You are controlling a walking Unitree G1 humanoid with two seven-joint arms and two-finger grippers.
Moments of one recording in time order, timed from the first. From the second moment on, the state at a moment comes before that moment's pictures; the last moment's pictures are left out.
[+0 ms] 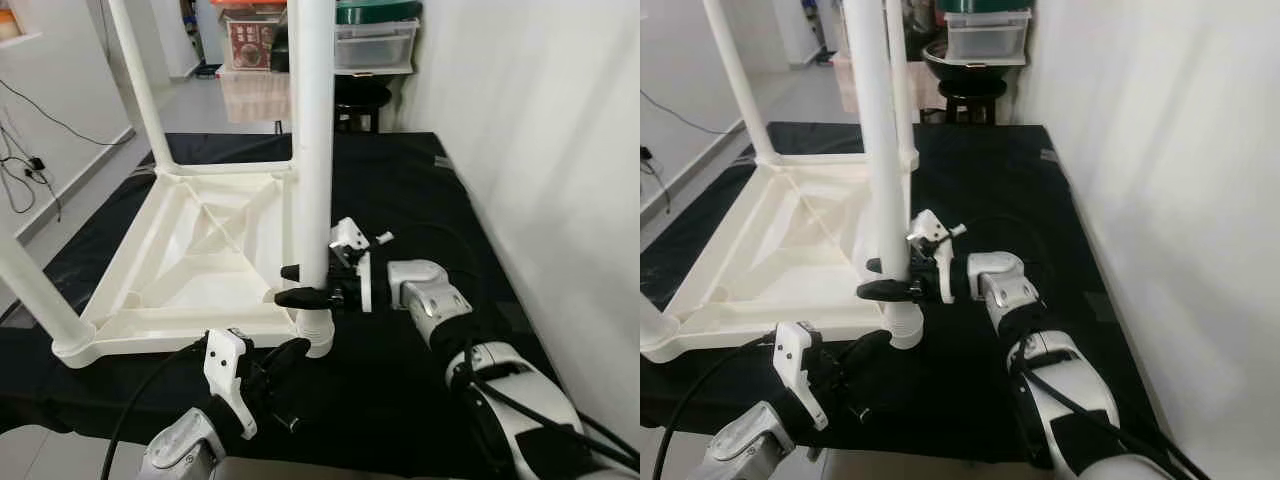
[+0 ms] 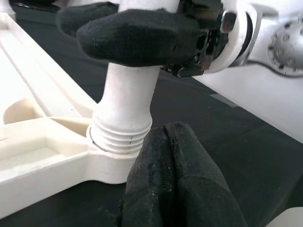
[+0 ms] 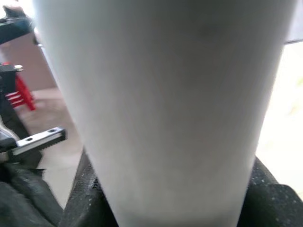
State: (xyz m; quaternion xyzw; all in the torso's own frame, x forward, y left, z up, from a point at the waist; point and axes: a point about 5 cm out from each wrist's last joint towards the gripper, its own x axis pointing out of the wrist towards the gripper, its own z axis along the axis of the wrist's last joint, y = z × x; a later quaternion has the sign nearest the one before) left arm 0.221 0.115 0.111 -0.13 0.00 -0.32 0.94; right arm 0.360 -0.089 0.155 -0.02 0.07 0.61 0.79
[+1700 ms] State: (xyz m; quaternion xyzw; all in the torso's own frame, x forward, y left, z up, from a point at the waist) left arm 0.205 0.127 0.114 -0.05 -0.01 -0.23 0.97; right arm 0.364 -0.096 0.155 -0.02 0.08 0.59 0.81
